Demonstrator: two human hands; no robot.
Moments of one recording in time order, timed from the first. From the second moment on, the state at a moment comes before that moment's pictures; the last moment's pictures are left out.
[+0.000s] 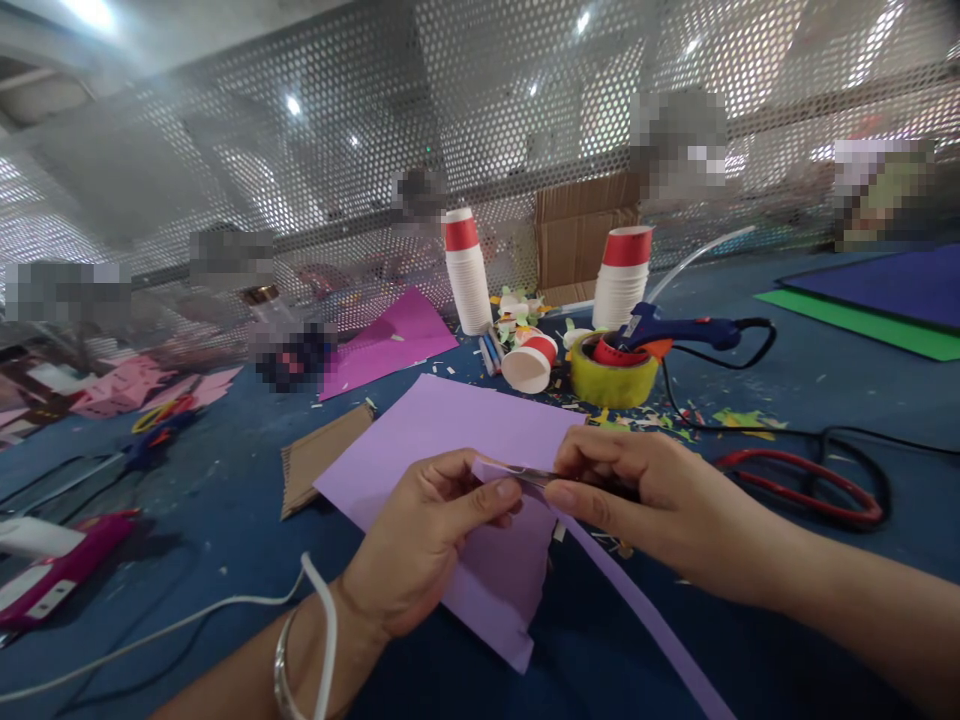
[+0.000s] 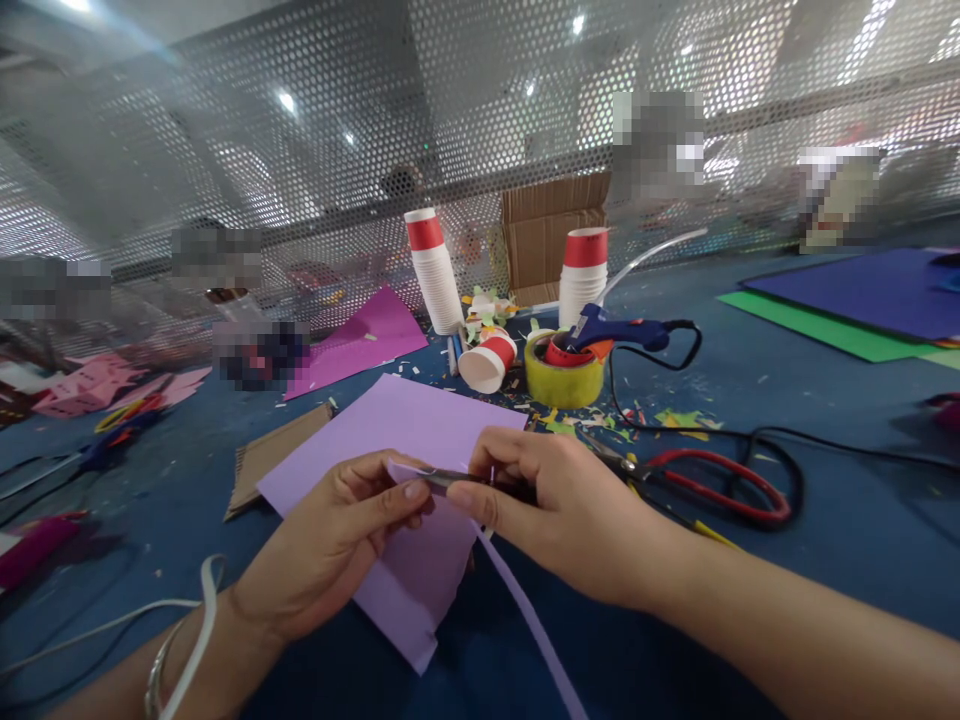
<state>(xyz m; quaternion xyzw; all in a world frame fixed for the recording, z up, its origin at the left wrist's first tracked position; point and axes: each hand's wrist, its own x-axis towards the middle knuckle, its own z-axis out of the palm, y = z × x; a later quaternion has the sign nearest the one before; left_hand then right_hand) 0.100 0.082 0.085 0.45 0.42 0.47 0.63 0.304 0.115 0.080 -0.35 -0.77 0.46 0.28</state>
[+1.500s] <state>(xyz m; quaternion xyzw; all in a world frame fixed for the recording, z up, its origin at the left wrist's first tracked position) 0.098 0.080 0.091 0.42 0.40 0.47 0.67 0.305 0.114 0.079 -0.35 -0.76 0.46 0.30</state>
